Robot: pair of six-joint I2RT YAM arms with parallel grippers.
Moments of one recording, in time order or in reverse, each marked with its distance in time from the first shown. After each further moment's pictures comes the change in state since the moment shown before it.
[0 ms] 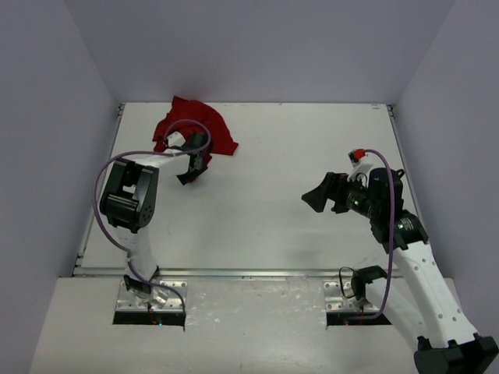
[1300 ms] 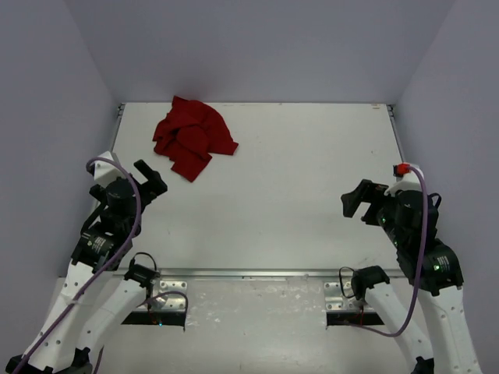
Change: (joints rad) left arm -0.048 -1.318 -0.387 -0.230 -0.081 0.344; right arm -0.005 -0.216 0.184 -0.367 0.514 -0.032
